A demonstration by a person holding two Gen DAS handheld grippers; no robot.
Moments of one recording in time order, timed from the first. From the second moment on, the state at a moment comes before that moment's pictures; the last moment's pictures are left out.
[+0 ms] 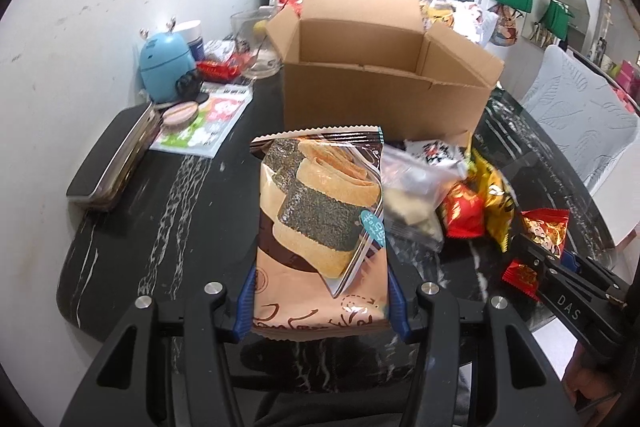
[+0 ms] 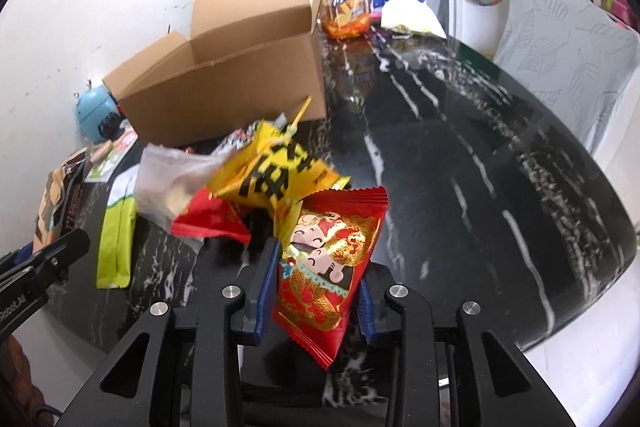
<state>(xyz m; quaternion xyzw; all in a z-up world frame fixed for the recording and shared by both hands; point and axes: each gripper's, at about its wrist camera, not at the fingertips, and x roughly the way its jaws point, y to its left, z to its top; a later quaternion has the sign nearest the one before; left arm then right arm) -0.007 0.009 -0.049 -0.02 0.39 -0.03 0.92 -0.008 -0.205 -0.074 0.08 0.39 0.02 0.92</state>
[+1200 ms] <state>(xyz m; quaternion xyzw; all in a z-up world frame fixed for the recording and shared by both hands) 0.225 -0.009 0.016 0.00 0.35 -0.05 0.94 0.226 -0.174 0.016 -0.02 0.36 0.16 0.92</state>
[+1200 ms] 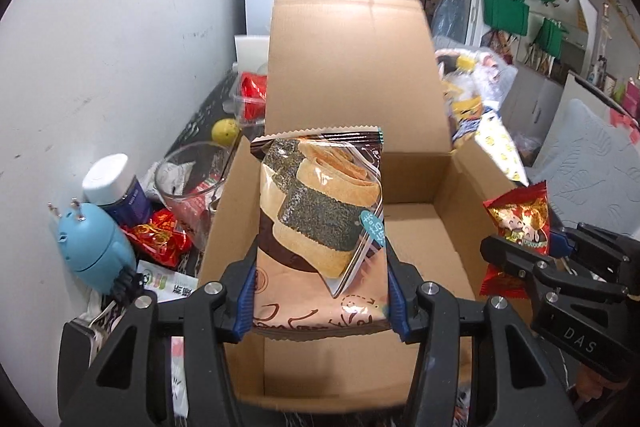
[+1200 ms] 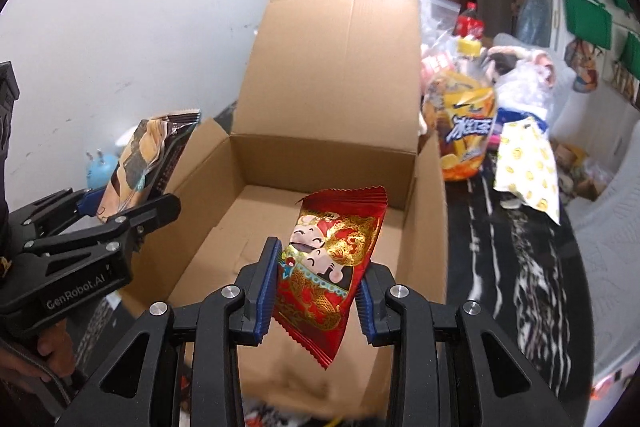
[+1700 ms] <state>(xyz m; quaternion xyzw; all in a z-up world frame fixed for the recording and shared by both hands) 0.259 -0.007 -0.010 0.04 0.40 0.00 0.91 0.259 -0.154 -0.004 -0.08 0.40 0.08 0.91</state>
